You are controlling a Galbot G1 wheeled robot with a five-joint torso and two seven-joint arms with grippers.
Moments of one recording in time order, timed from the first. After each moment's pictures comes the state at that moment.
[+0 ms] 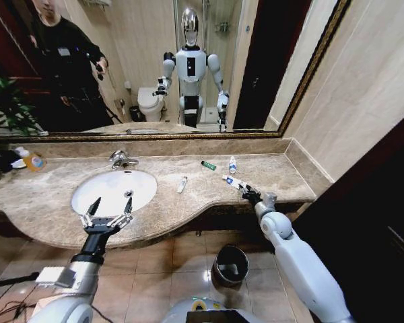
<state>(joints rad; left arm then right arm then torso) 1.84 -1.36 -0.82 -2.47 -0.37 0.04 0.05 -1.05 1.12 0.36 1.76 0.59 -0.35 0.17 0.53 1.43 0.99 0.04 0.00</state>
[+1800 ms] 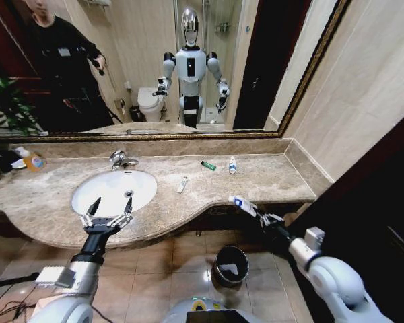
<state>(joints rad) 1.84 -1.36 -0.82 -2.47 -0.37 0.04 0.05 -1.70 1.15 0.82 2.13 0.50 -0.31 -0.35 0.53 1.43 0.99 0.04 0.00</state>
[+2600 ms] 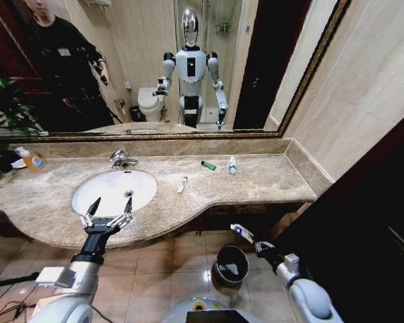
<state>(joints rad) 1.84 -1.36 -0.82 -2.47 -0.37 0.04 0.05 -1.57 1.30 0.61 1.69 0.22 -0.07 -0.20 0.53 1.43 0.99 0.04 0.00</state>
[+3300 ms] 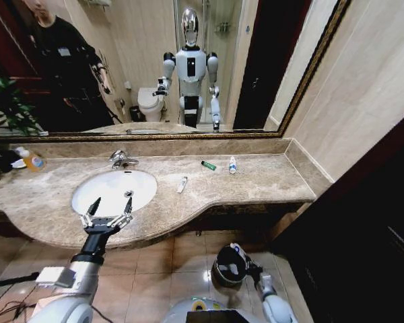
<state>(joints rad) 1.84 -1.36 -0.82 -2.47 -0.37 0.04 0.05 -1.43 1.42 0.51 1.20 0.07 0.13 -0.03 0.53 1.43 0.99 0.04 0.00</state>
